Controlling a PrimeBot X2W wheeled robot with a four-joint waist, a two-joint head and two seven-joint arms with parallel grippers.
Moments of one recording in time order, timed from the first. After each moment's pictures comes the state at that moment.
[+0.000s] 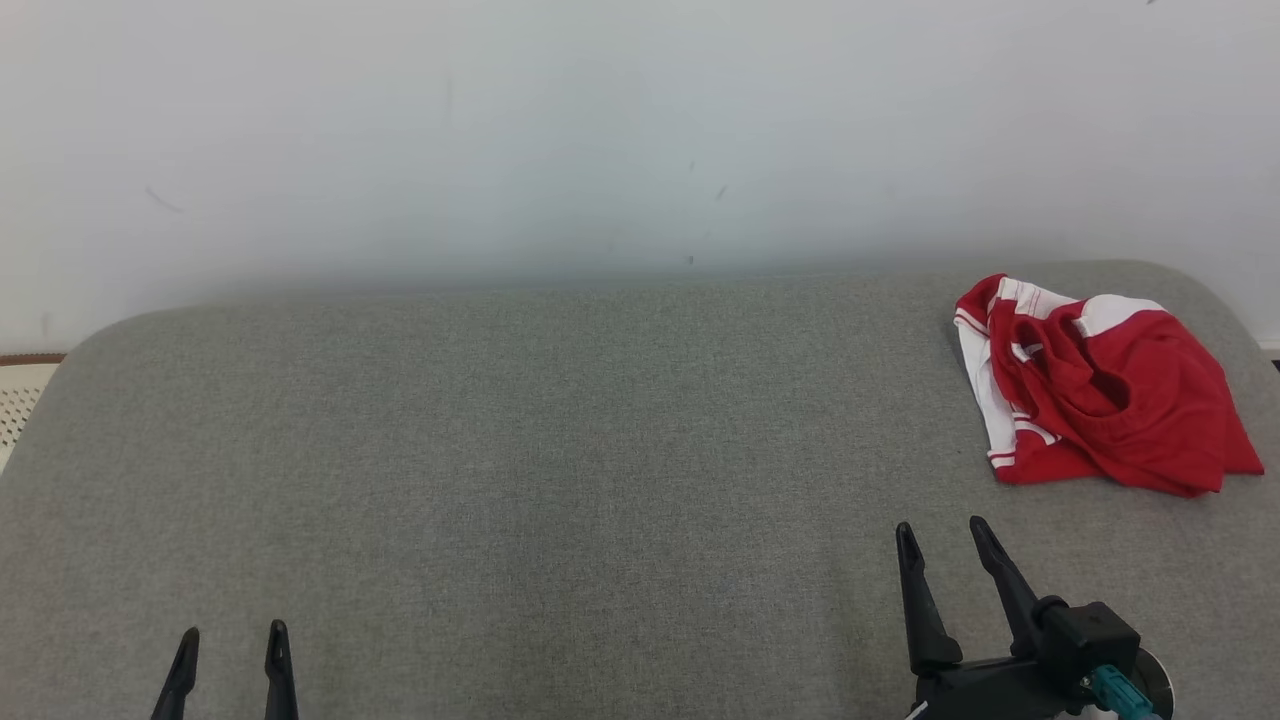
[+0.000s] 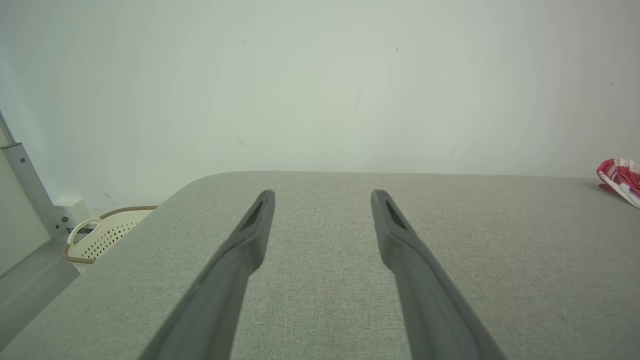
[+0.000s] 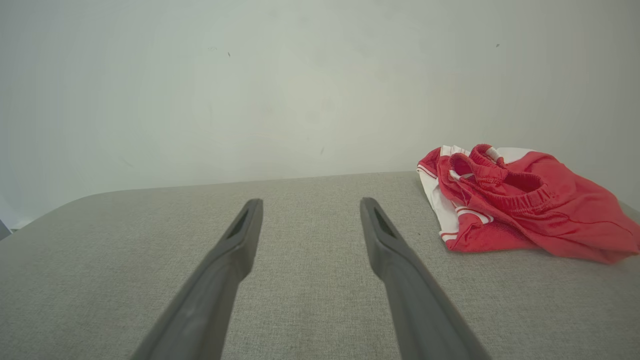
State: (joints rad) left arm 0.07 0.07 0.13 -0.03 -0.05 0.00 -0.26; right arm -0.08 -0.06 0.20 0.19 0.11 0.13 -0.26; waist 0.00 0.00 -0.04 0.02
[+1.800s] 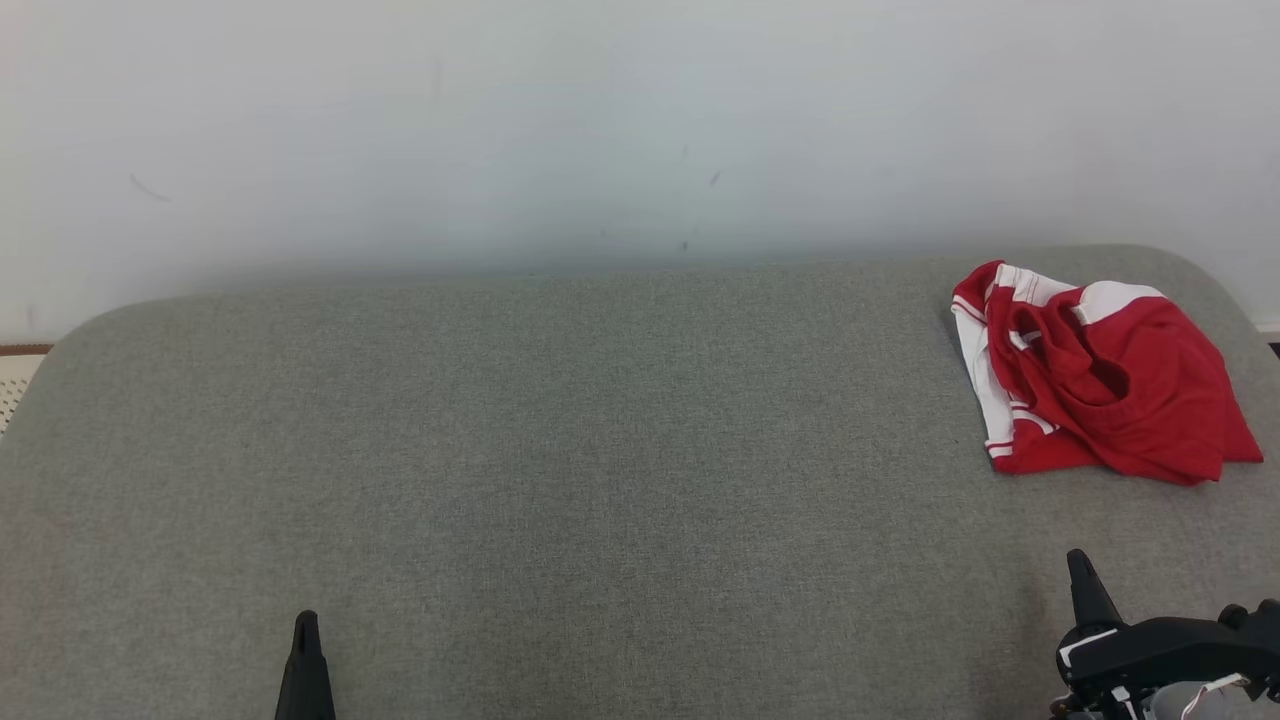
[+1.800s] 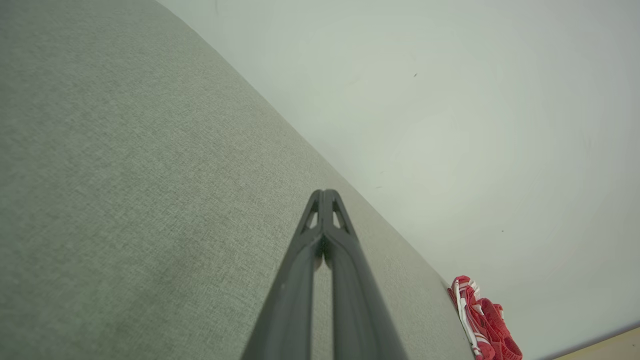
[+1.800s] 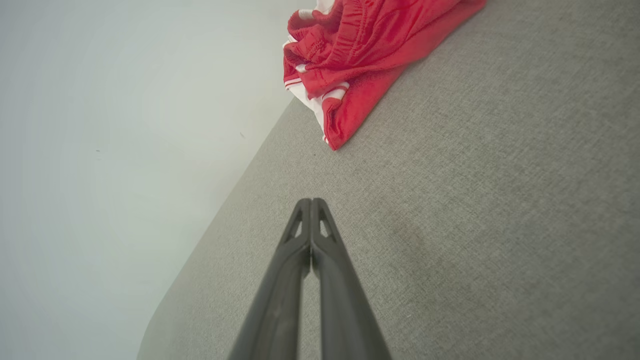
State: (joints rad) left arm -0.06 0.05 -0.06 0.18 -0.85 -0.06 -0.26; right arm -0.18 -0.11 -0.08 0.37 0.85 0.13 0.08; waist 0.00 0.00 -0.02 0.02
